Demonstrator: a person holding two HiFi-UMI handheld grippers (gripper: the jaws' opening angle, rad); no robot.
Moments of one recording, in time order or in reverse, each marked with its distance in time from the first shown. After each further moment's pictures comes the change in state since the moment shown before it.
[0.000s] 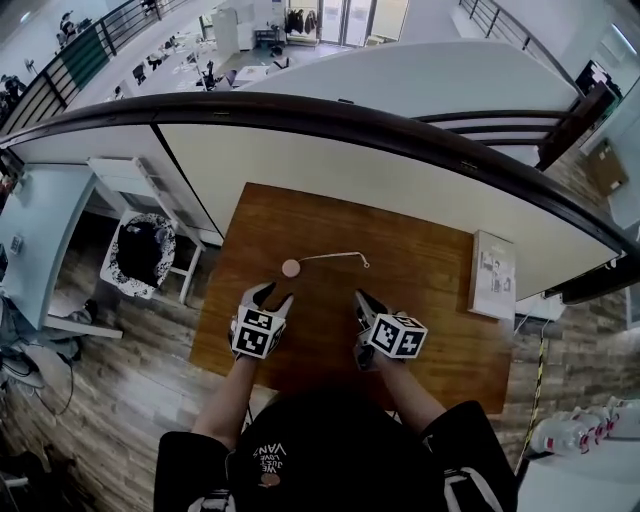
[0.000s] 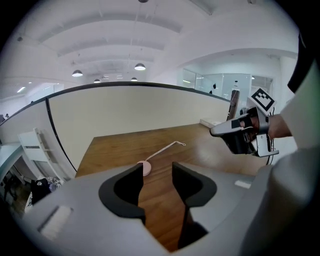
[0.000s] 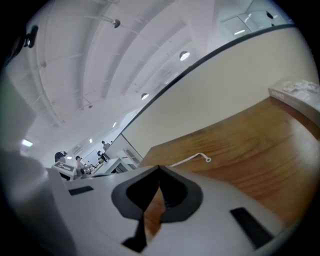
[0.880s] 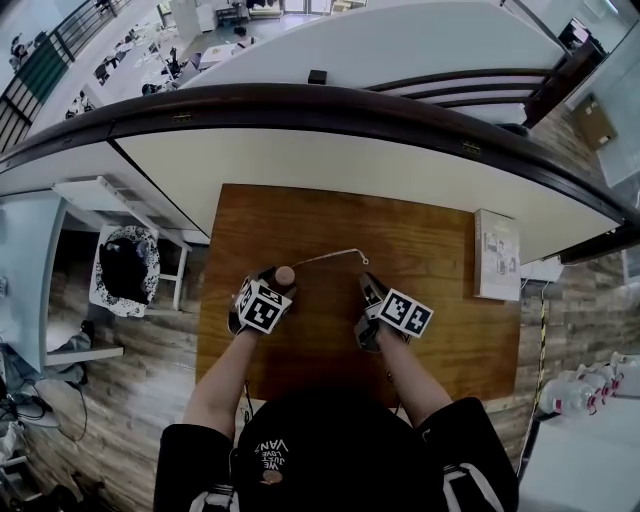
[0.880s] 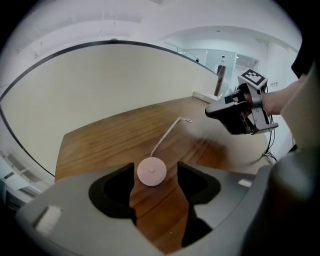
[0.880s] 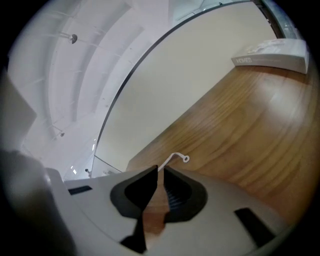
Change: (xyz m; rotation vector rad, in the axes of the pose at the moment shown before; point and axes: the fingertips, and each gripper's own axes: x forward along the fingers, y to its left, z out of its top) left arm 0.102 0.028 -0.026 0.172 0.280 -0.193; right arm 0.051 -0.088 -0.006 0.377 -0.056 -0.185
